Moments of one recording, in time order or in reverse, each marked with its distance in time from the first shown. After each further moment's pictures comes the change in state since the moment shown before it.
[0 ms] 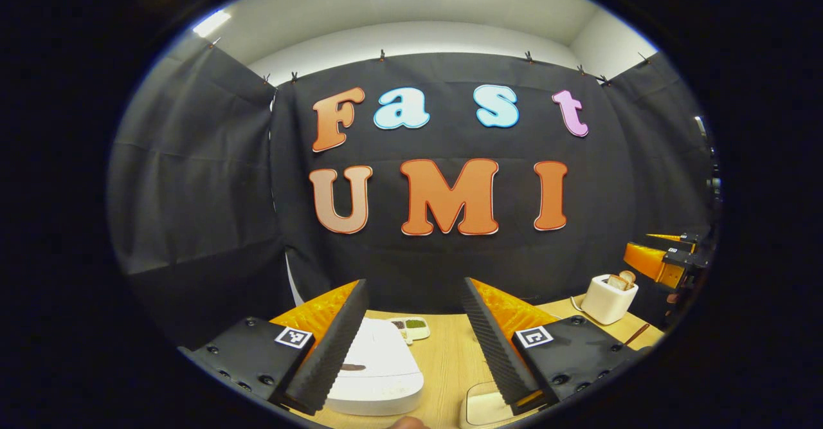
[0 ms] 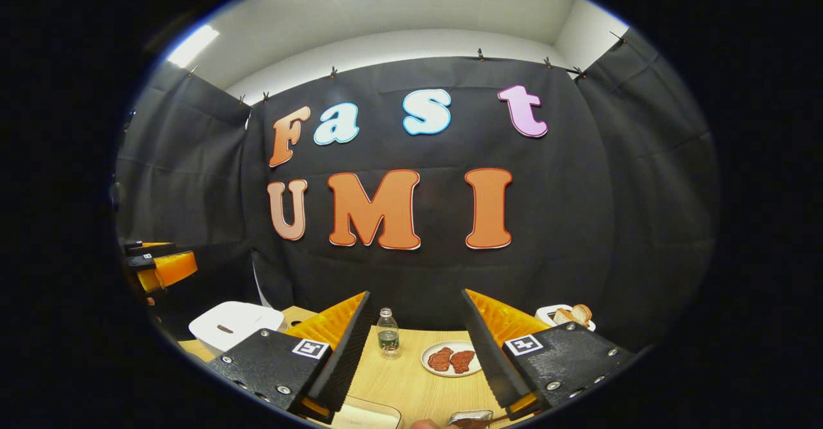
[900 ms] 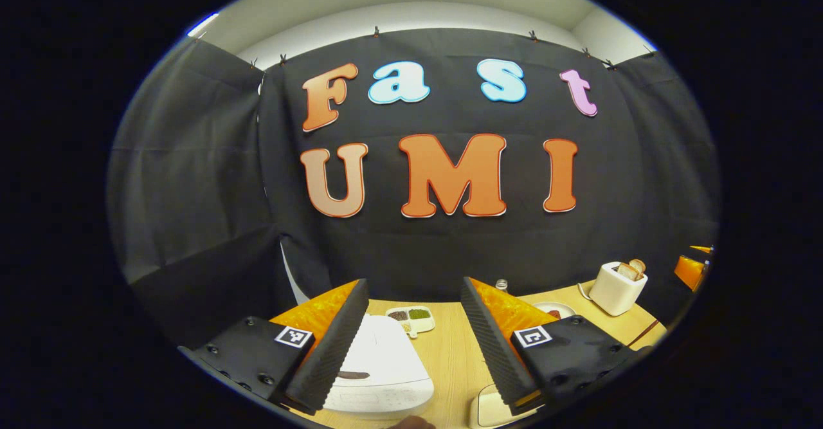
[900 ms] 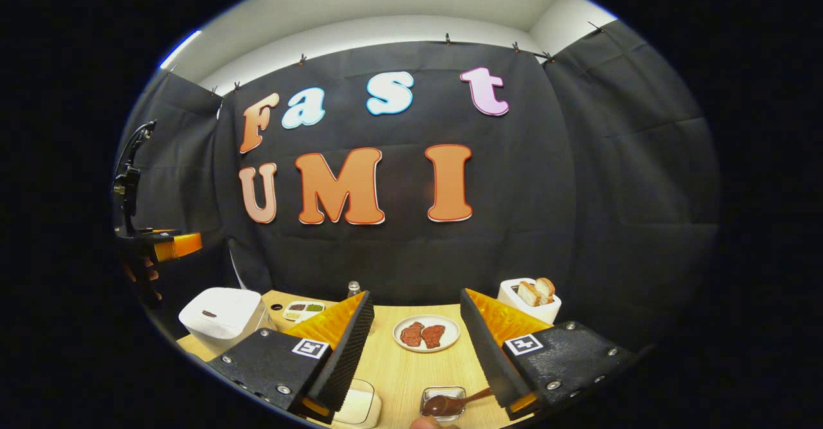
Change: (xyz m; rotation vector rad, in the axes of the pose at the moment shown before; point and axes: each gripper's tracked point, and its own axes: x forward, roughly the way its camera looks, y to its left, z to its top) left arm 0.060 0.018 -0.021 0.019 0.087 -0.009; right arm -0.044 -0.045 -0.027 0.021 0.086 -0.113
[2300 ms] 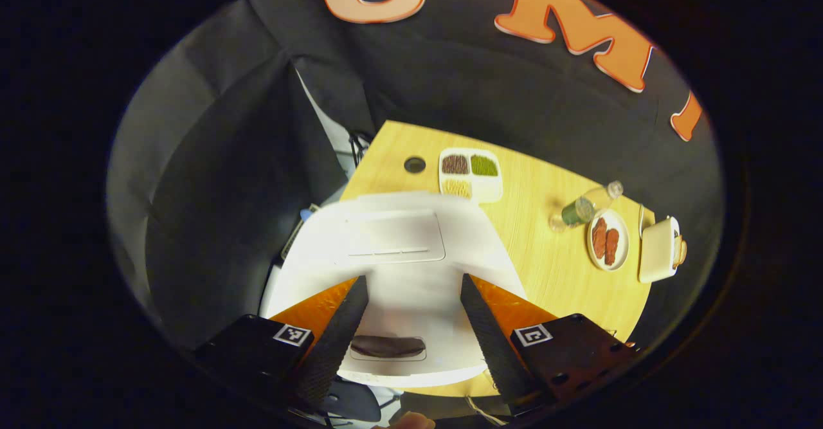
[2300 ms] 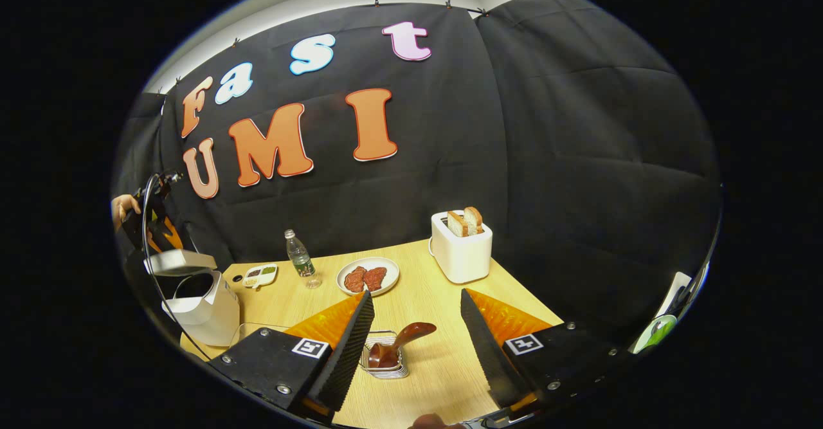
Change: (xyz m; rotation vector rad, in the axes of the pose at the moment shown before) left arm 0.092 0.084 -0.177 -0.135 1.177 0.174; right arm -0.063 -0.121 -0.107 0.126 0.286 -0.231
